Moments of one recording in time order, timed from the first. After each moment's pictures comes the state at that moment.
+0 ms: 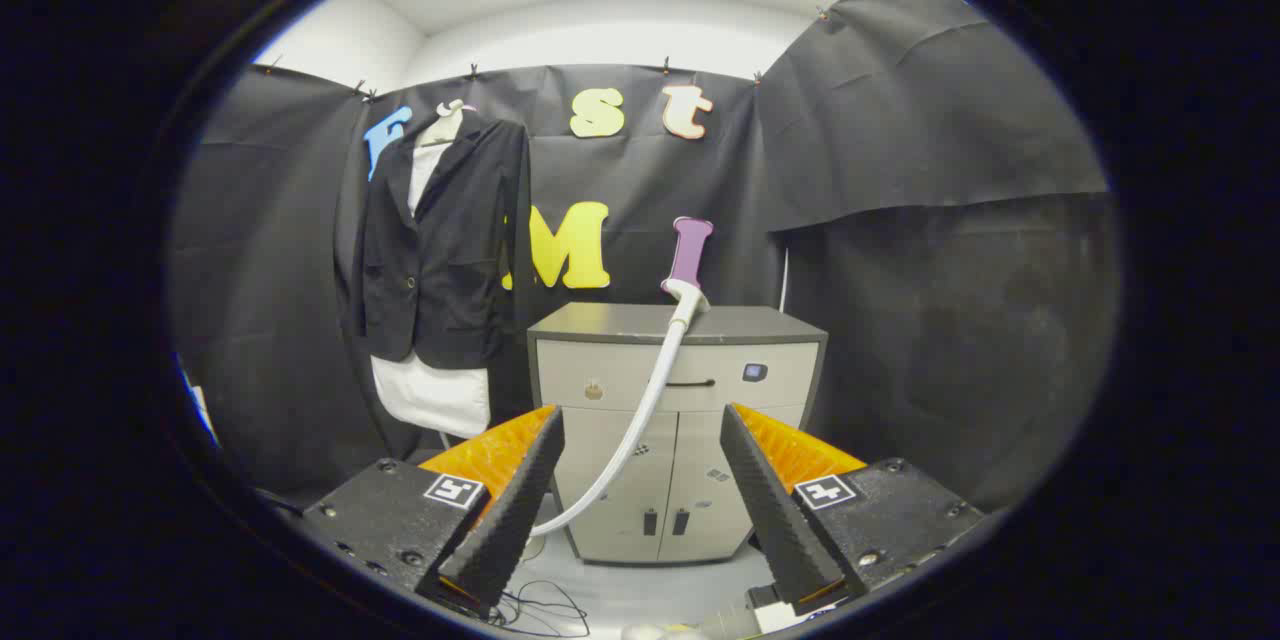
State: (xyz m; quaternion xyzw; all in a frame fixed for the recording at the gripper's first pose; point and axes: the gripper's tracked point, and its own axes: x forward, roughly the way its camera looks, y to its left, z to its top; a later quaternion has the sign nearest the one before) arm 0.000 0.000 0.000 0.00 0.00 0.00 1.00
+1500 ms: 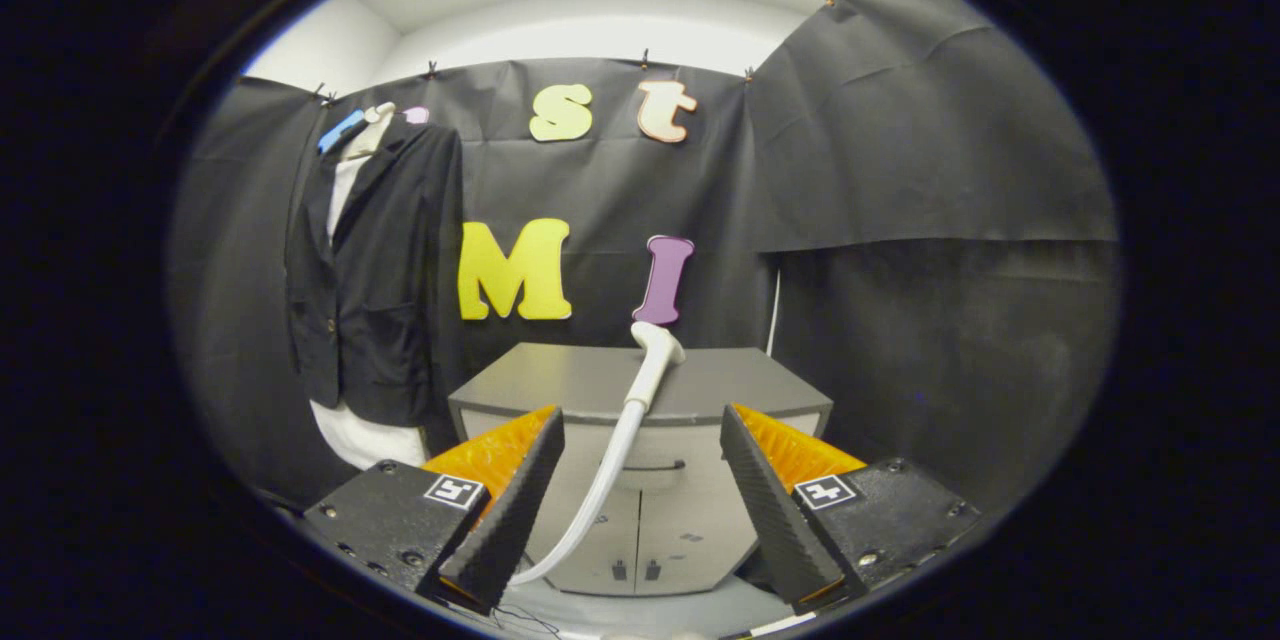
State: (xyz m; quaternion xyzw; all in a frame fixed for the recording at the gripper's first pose) arm 0.177 -0.054 0.098 0.00 -0.01 -0.02 1.00
